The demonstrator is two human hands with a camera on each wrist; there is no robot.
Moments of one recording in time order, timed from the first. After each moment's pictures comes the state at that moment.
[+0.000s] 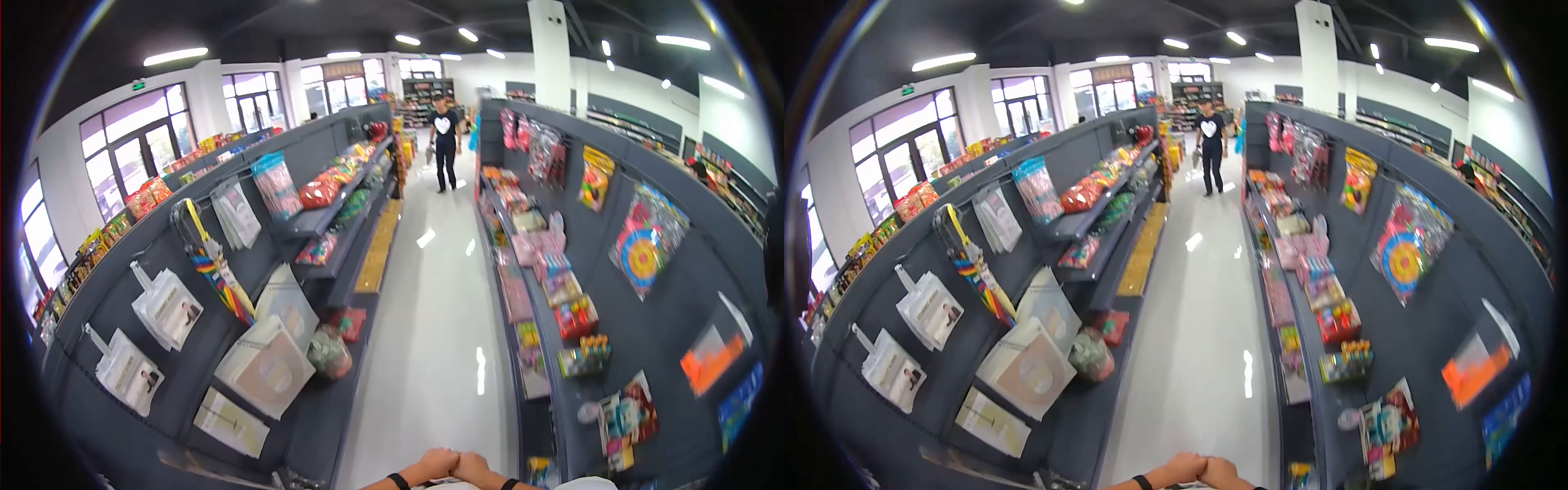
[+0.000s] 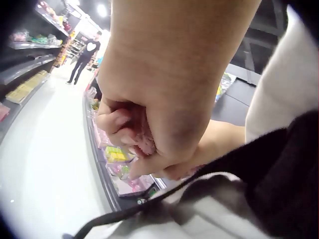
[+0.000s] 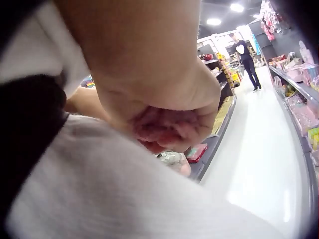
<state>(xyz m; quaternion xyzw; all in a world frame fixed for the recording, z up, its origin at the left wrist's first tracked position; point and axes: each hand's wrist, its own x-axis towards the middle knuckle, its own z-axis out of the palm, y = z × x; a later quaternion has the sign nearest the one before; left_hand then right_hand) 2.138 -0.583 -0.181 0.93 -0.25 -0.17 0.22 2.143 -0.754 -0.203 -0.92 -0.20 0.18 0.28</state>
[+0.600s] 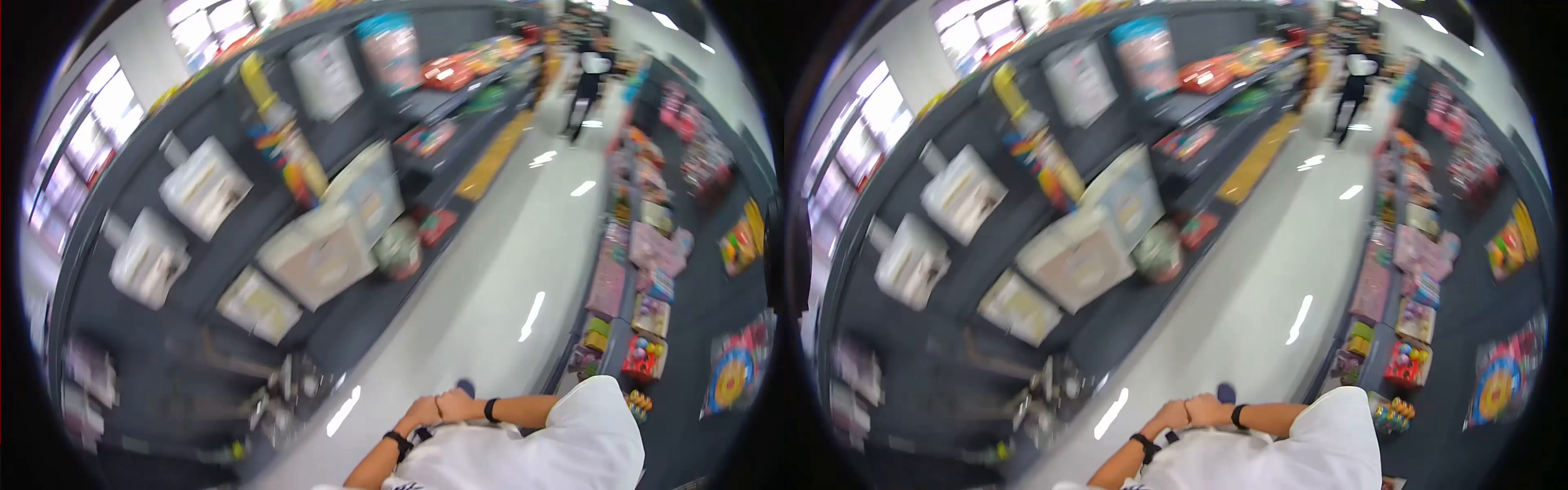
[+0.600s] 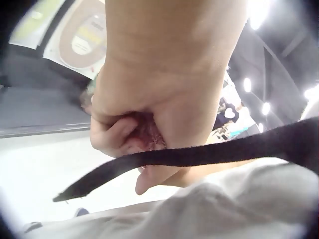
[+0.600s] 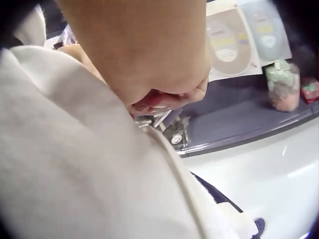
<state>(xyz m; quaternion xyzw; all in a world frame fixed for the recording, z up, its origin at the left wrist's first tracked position) 2.199 -0.496 -0.308 0.88 0.19 -0.22 0.37 2.342 -0.593 -0.263 -0.64 -0.69 0.34 0.05</state>
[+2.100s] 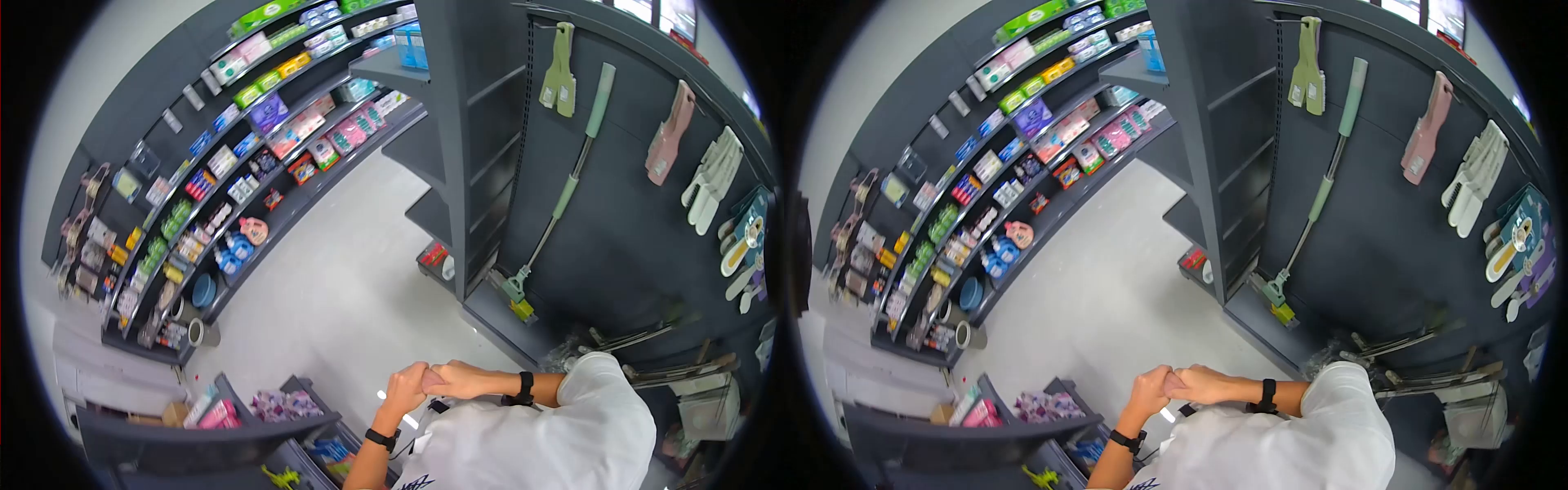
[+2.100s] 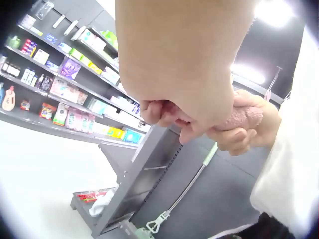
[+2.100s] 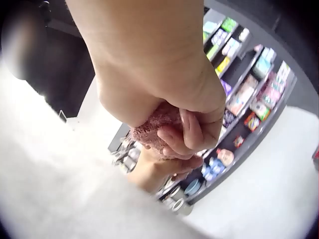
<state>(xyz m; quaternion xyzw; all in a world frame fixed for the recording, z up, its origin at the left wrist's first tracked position) 0.960 -0.730 -0.149 0.44 0.84 0.30 0.06 1.028 -0.520 -0.092 0.06 -0.81 0.51 -0.28</state>
